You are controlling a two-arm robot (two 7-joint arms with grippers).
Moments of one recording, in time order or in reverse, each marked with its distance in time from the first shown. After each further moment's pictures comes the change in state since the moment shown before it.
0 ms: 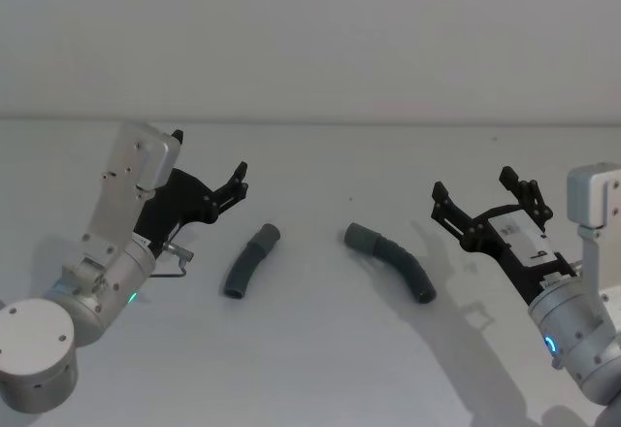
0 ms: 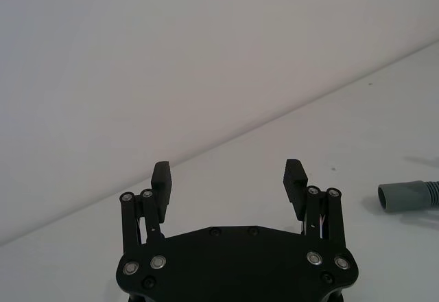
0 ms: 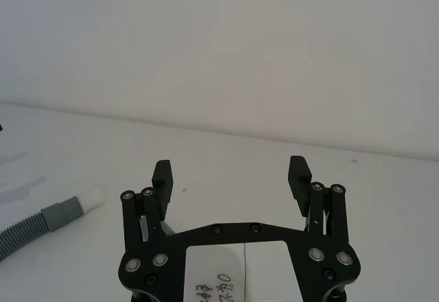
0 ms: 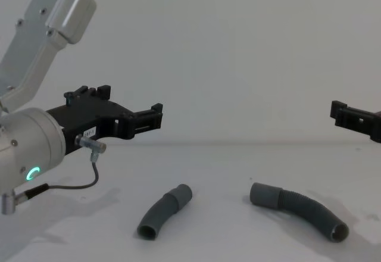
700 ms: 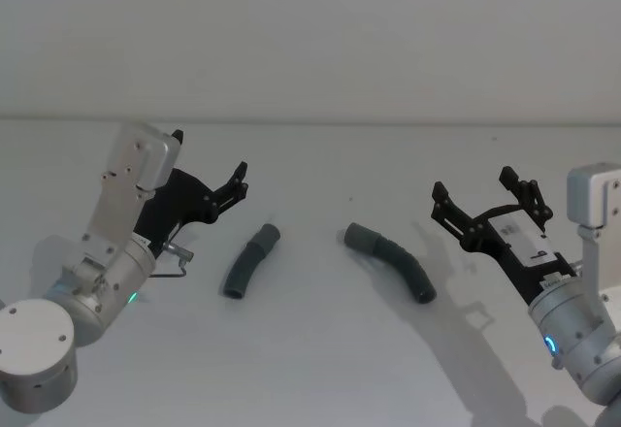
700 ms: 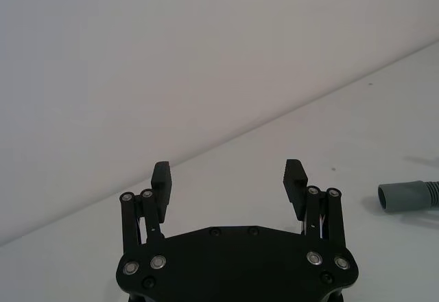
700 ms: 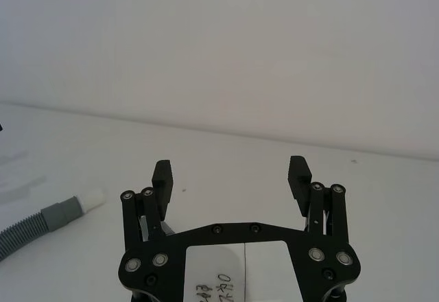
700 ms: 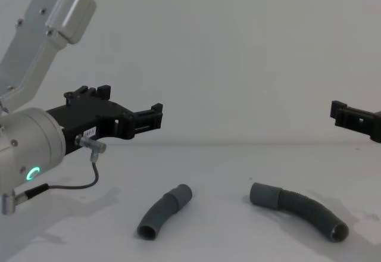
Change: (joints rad) left arm 0.000 0.000 0.000 0.000 0.000 0.000 0.000; right arm 0.000 0.000 0.000 0.000 0.000 0.000 0.000
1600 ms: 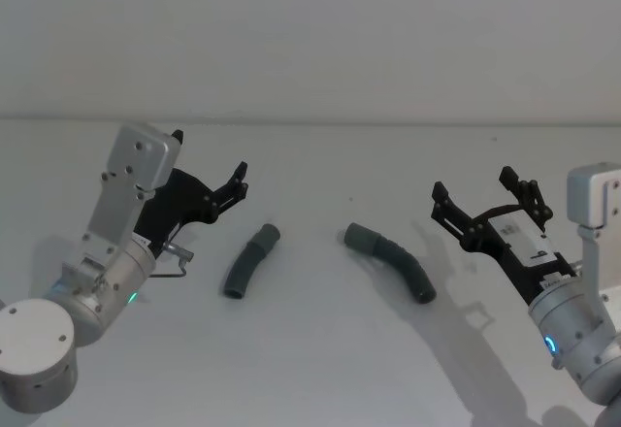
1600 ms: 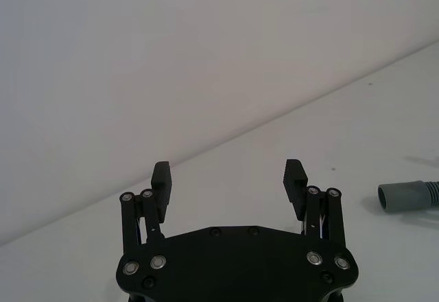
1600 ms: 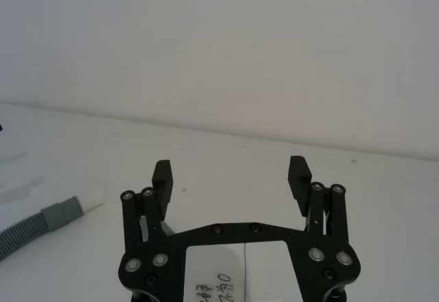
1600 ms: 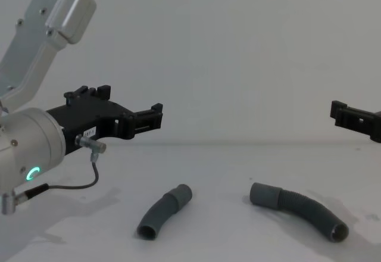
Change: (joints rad) left arm 0.000 0.000 0.000 0.000 0.000 0.000 0.000; right arm 0.000 0.000 0.000 0.000 0.000 0.000 0.000
